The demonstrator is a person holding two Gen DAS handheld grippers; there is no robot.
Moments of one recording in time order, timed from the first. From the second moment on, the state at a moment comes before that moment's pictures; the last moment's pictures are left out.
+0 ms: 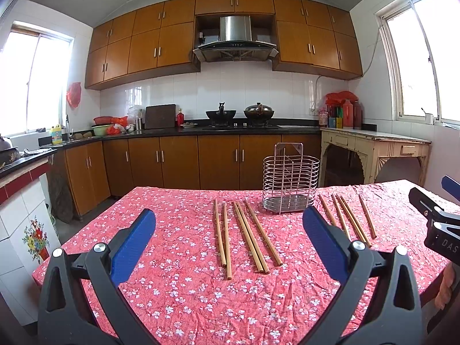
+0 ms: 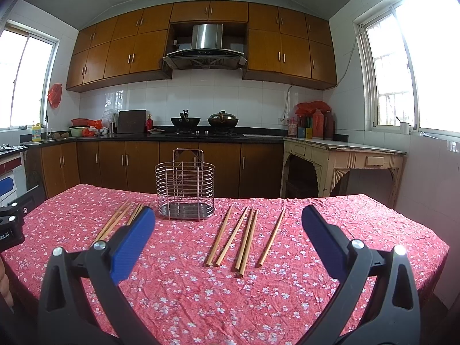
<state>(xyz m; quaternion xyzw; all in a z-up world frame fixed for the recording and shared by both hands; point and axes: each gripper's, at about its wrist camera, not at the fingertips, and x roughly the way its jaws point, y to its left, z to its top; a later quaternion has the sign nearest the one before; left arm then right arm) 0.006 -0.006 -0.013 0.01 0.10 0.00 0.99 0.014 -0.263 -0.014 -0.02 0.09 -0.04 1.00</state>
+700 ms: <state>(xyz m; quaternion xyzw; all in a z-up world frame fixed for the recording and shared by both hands) 0.071 0.033 -0.039 -0.03 0.23 0.02 0.97 0.087 -0.312 -0.048 0.02 0.22 -0.09 0.97</state>
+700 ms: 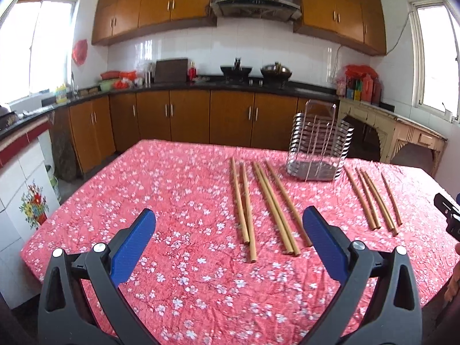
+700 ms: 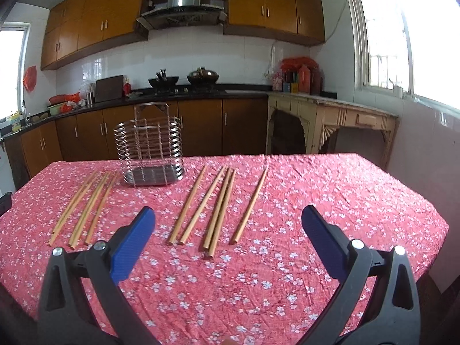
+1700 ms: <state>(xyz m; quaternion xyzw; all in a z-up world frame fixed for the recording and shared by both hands) 0.206 0.031 -0.092 0.01 0.42 -0.02 0.91 0.232 -0.372 -0.120 0.09 0.43 -0.12 0.89</state>
